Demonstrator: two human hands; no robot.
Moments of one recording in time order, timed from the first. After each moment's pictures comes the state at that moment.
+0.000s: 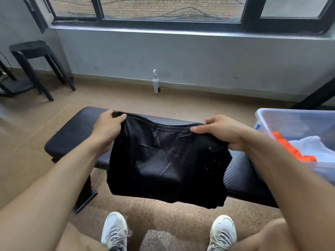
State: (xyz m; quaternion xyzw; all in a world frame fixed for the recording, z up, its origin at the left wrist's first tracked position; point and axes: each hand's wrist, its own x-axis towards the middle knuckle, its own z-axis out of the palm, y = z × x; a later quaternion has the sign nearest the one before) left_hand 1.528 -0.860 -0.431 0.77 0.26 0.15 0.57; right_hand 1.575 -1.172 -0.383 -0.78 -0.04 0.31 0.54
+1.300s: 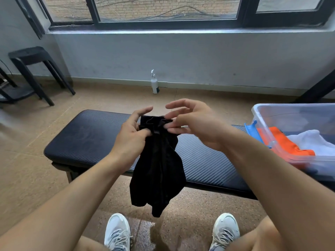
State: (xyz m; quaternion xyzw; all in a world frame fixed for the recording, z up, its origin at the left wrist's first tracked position) left_hand 1.483 -0.953 -0.404 0.74 0.09 0.09 0.66; right_hand 1.551 -1.131 -0.369 -0.68 -0.14 0.24 0.68
